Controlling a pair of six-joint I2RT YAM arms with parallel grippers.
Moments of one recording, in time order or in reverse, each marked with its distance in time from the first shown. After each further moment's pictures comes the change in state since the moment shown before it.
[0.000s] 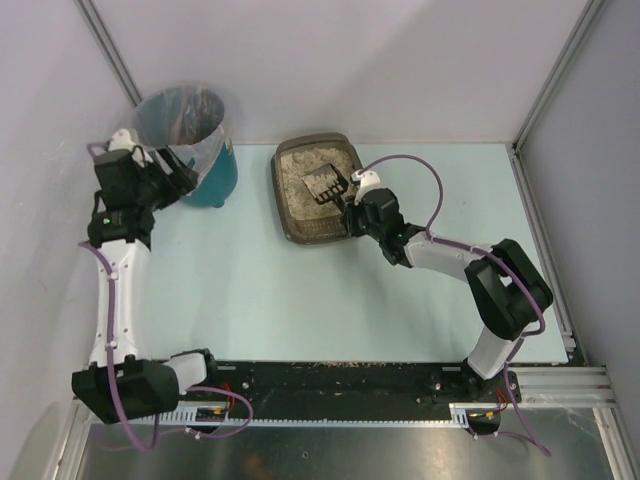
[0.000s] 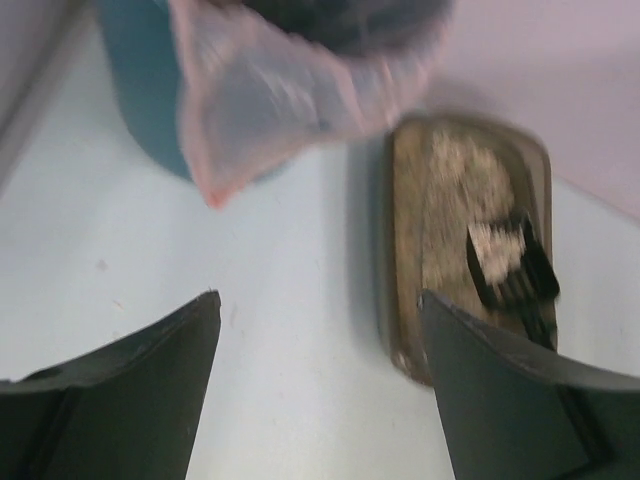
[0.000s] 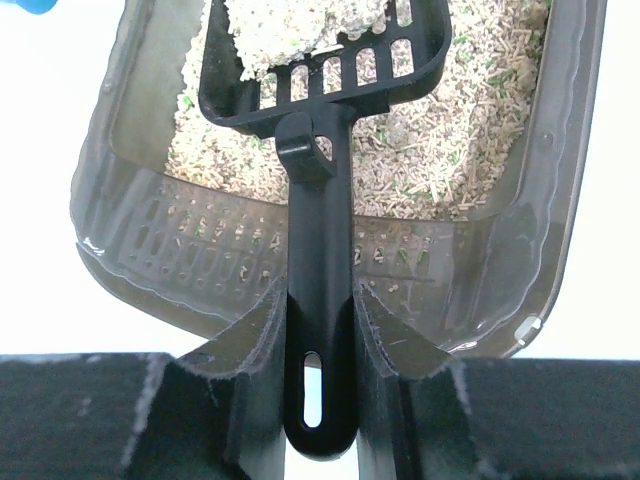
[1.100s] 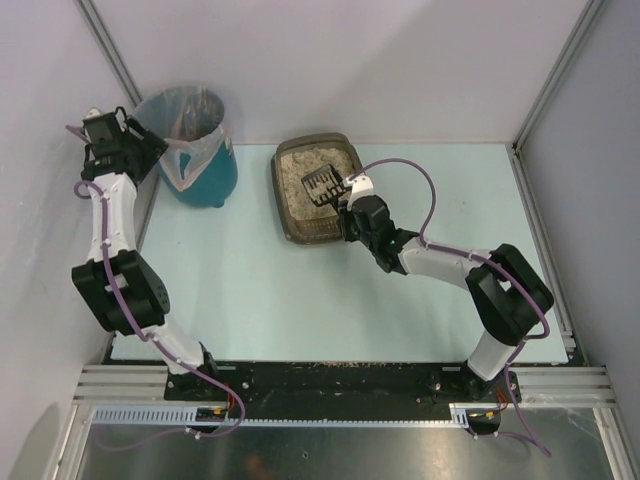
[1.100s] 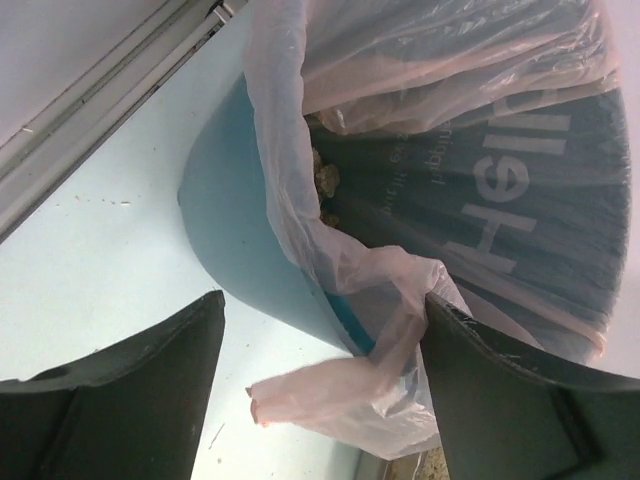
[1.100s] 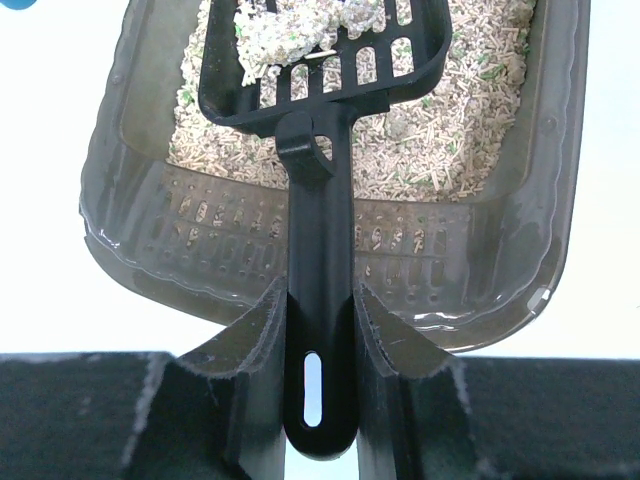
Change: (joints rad) left arm 0.167 0.542 0.396 0.058 -0.095 -0.217; right arm 0.085 -0.035 0.000 -0.036 0.155 -0.003
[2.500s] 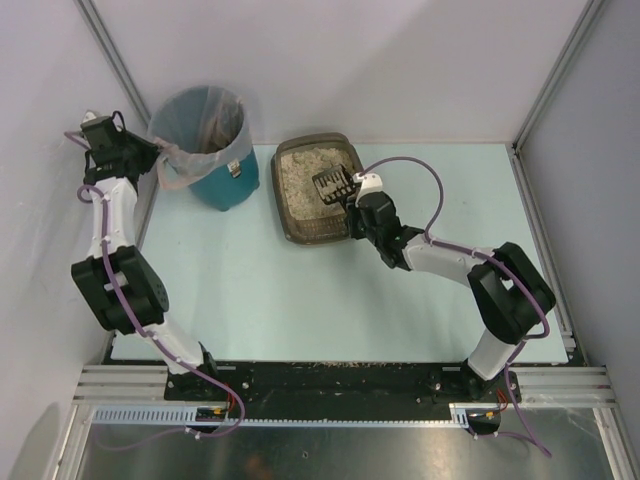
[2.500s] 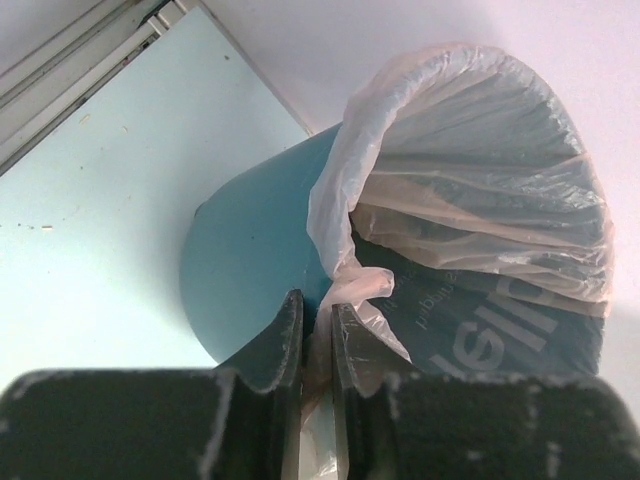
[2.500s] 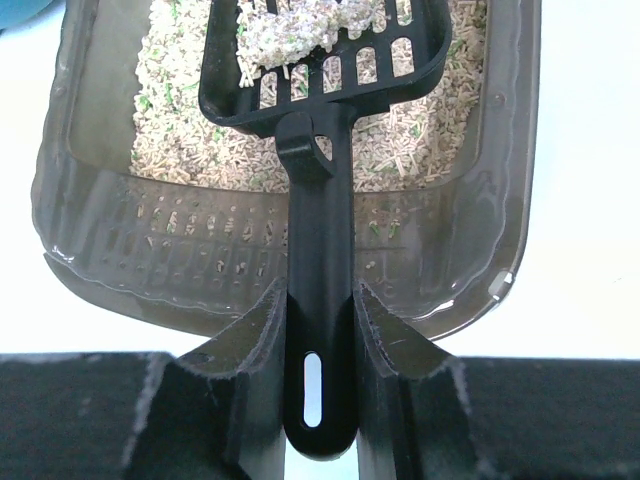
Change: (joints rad) left arm 0.016 0.020 -0.071 0.186 0.111 -0.123; right arm -0.038 0.000 0.000 -0.039 -0.001 0.050
